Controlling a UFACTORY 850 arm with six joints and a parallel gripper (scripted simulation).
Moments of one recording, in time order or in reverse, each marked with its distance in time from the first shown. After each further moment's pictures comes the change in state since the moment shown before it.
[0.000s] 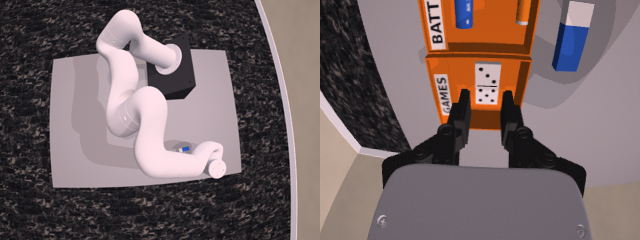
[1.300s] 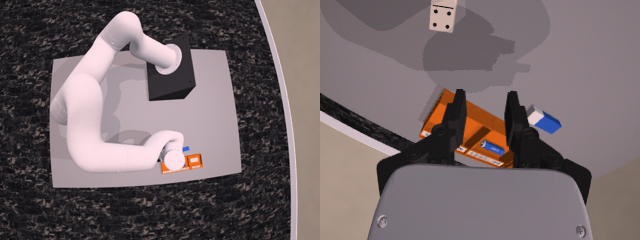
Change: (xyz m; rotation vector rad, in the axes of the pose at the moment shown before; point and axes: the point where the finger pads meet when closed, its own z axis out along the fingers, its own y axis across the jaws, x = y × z) arm 0.180 0.088 -0.025 -0.043 0.016 0.962
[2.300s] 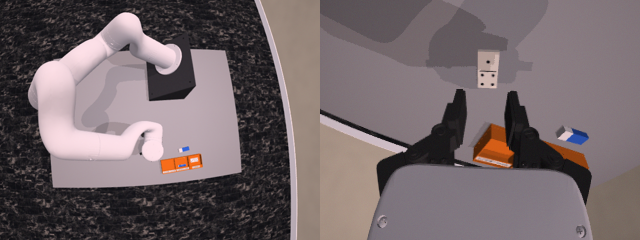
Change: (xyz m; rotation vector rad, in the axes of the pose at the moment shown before) arm 0.077 -0.044 -0.002 0.026 -0.036 0.210
